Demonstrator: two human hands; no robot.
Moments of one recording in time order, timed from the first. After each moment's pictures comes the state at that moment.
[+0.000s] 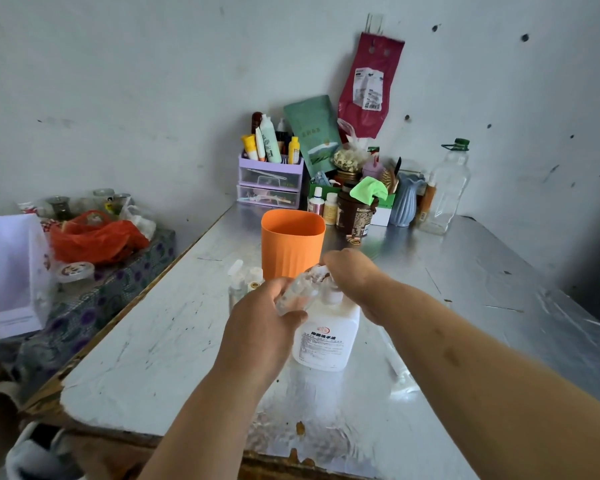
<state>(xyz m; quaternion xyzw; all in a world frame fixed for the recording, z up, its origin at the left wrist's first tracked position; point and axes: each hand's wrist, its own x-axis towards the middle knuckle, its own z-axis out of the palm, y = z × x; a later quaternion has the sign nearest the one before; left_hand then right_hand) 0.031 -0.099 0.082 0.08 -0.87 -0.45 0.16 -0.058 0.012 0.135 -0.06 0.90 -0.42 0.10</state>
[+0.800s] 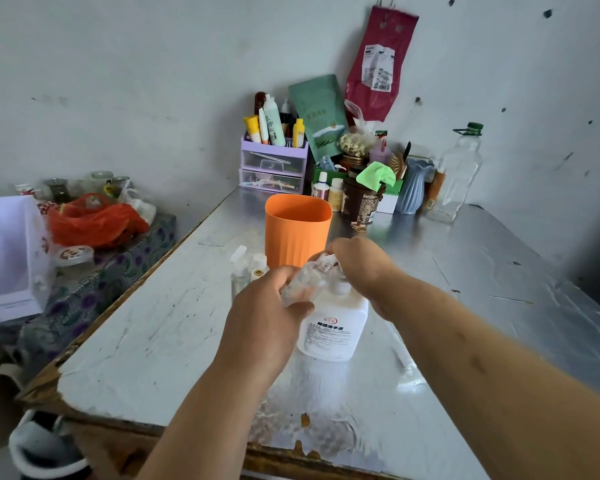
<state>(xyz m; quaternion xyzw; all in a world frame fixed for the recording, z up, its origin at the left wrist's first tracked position) 0.029 -0.104 0.075 0.07 -0.87 -0.46 0.17 -0.061 0.009 0.127 -0.05 0.87 -0.48 0.09</state>
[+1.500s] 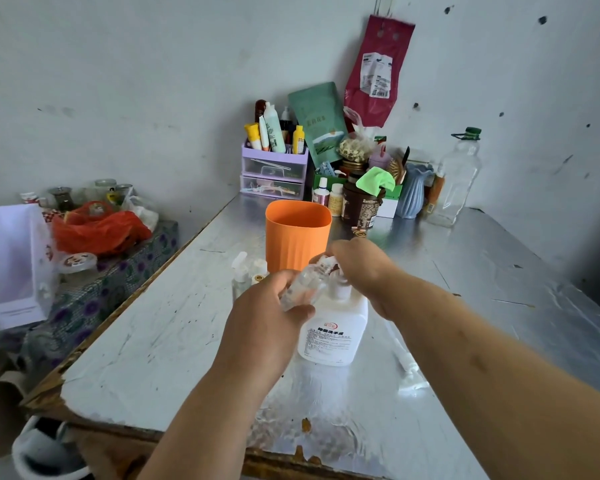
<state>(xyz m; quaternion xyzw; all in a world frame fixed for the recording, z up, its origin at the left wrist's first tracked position) 0.031 -0.105 0.079 0.06 -0.86 -0.48 0.17 -0.066 0.010 0.130 -0.04 0.87 -0.48 0.11</state>
